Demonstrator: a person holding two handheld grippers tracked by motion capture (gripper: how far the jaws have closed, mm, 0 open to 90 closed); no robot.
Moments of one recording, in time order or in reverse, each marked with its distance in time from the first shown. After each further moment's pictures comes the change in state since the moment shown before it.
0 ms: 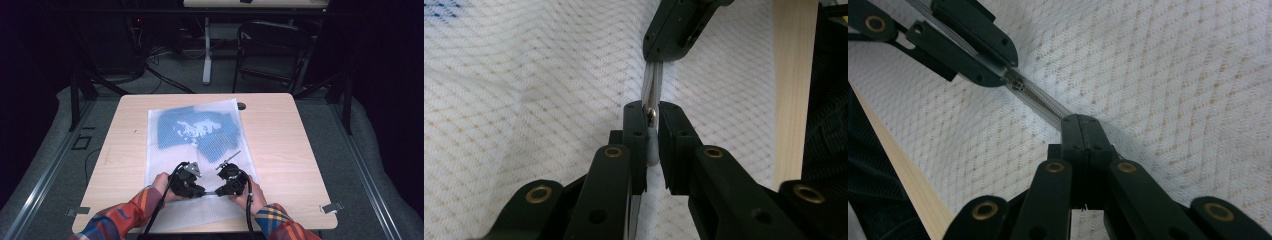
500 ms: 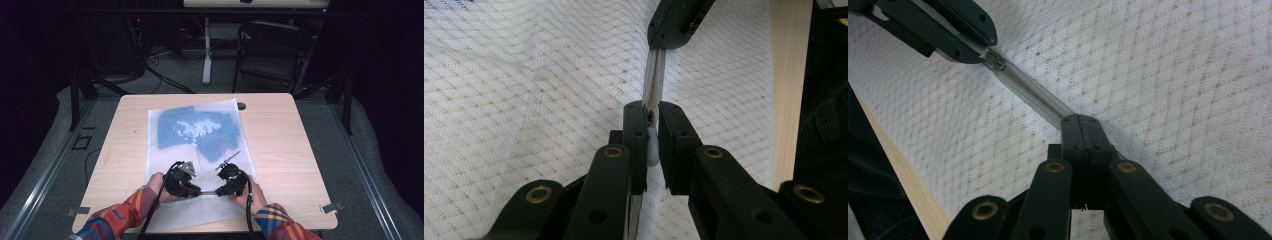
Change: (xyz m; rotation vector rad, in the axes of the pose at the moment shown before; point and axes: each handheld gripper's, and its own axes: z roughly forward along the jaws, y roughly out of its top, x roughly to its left) left arm 0.002 -0.008 -0.010 -0.006 -0.007 -0.011; right arm 0.000 0.000 0.000 -0.001 0.002 -0.011
